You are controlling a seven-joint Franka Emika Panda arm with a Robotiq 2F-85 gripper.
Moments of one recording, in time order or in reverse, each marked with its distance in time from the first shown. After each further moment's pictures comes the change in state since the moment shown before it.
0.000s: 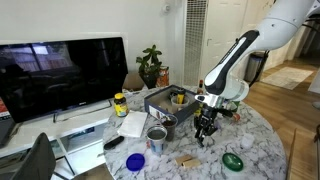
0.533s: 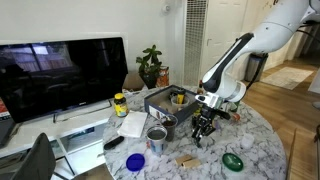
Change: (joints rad) arm -0.073 0.074 0.056 0.036 0.123 0.001 -0.192
